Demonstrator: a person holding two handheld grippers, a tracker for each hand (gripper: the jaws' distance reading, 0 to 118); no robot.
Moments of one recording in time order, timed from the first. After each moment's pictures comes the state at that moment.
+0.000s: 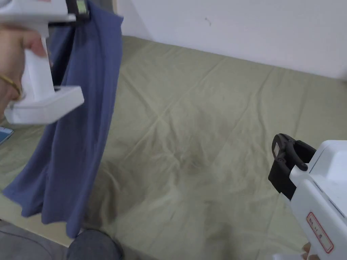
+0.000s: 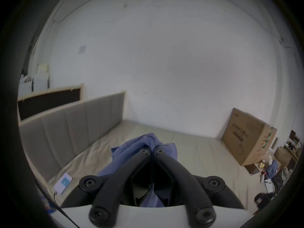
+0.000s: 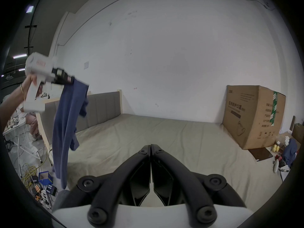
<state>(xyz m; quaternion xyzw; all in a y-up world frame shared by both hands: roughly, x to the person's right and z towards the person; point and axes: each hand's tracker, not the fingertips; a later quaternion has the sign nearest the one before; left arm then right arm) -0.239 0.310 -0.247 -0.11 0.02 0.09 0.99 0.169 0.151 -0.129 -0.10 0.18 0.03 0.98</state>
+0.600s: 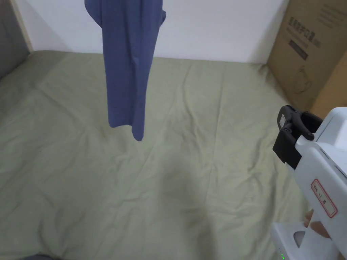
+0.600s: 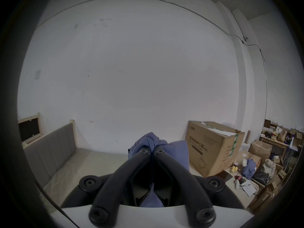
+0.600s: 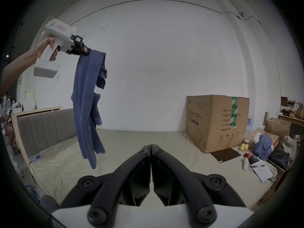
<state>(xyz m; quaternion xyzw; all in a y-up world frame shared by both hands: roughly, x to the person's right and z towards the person) -0.017 0.449 -0.308 -0.05 -0.15 0.05 0.99 0.281 0.180 -0.068 -0.04 0.02 0.01 1.00</state>
